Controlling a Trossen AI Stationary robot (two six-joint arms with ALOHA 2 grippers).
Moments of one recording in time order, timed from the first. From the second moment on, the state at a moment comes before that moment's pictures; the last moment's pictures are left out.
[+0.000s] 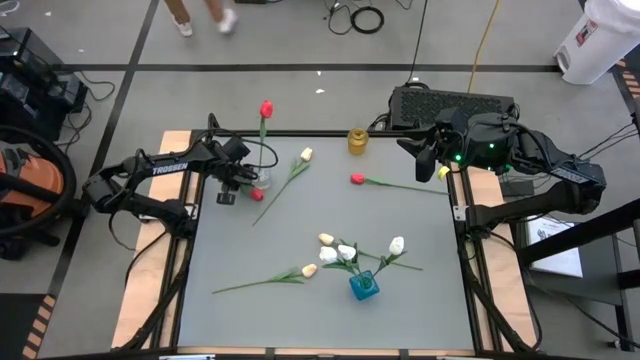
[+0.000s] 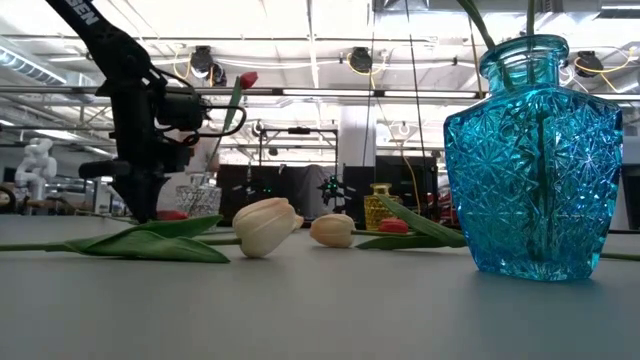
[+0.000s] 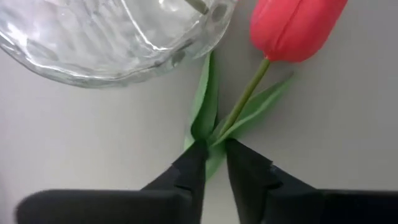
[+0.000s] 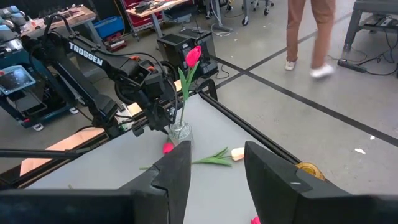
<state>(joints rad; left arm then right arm) 0.77 1.32 0.62 -0.65 0.00 0.89 -0.10 1.02 1.45 -0.78 0.36 0.41</state>
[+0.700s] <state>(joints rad) 0.75 1.32 0.62 -0.78 0.00 0.93 -0.10 1.02 1.45 -0.78 0.36 0.40</state>
